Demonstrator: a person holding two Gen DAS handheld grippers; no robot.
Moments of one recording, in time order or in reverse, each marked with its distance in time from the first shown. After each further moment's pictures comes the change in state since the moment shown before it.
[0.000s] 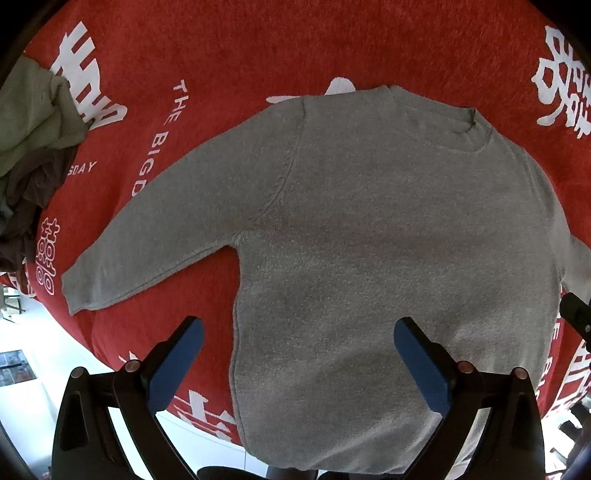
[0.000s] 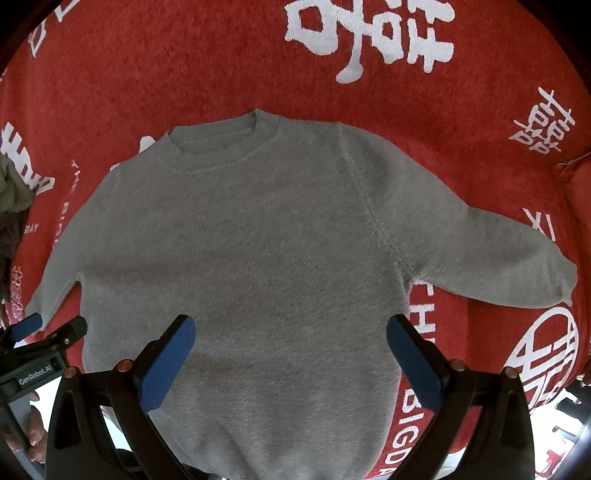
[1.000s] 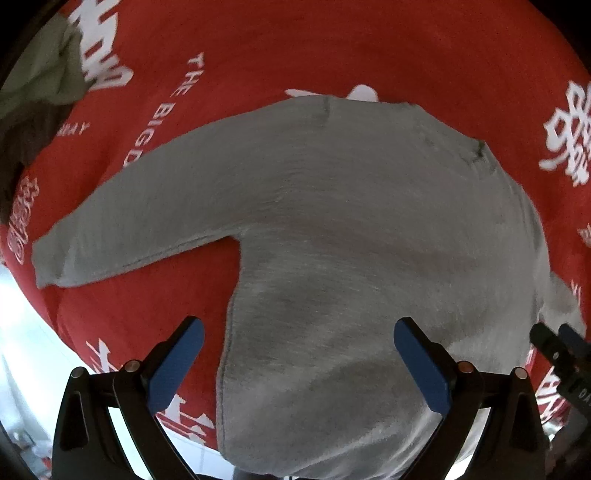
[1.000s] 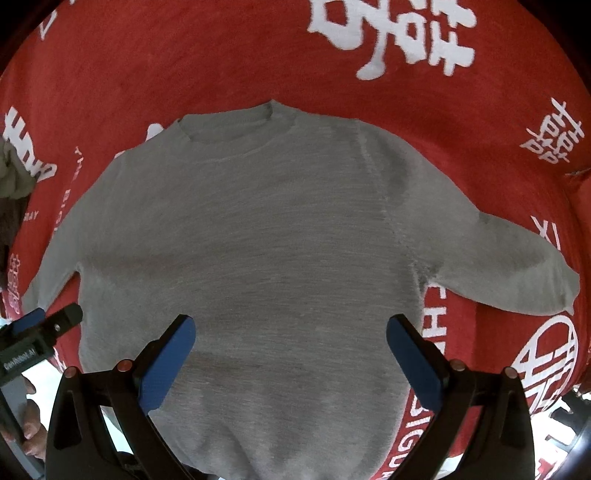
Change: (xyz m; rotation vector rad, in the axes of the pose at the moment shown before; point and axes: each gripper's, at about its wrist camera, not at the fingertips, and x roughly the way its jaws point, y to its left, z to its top) left arm 0.015 0.038 -0.001 -0.151 0.003 -0.147; right arm 0.012 0.023 -0.007 -0.051 0.024 0.000
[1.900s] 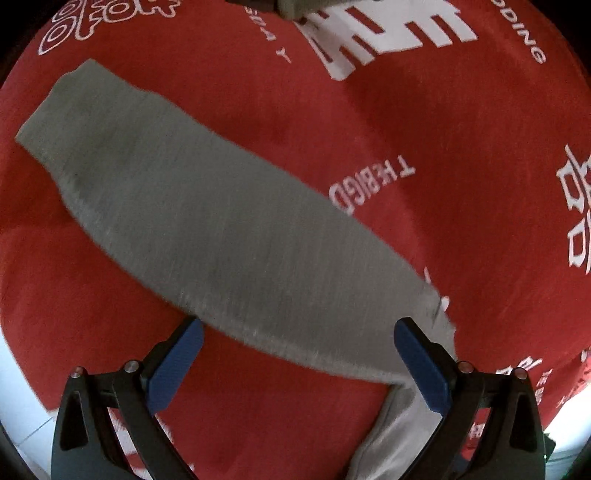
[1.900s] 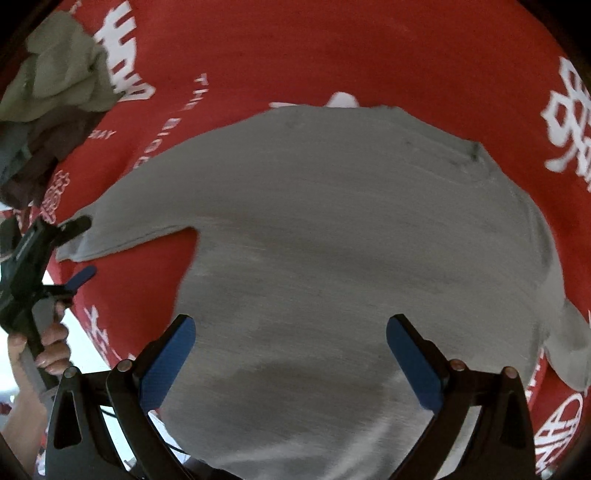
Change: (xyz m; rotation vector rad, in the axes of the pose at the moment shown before) left arm 0.061 0.270 -0.016 -0.706 -0.304 -0.495; right arm 0.029 0.185 -0.018 -0.325 -0.009 0.123
